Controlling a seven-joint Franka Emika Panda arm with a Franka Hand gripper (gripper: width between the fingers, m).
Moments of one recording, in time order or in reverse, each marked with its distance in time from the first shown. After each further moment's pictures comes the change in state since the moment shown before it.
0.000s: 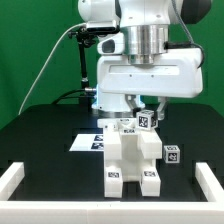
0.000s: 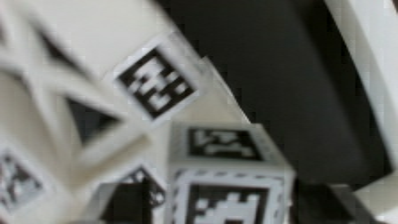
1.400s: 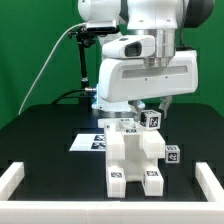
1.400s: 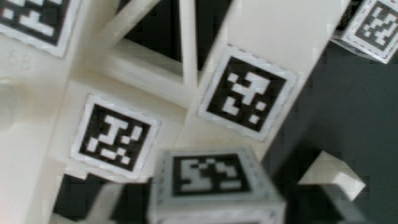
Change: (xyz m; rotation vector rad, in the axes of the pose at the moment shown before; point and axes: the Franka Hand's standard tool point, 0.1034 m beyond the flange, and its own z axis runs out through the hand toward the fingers) arm -0.012 -0.003 0.006 -0.040 -0.028 -0.870
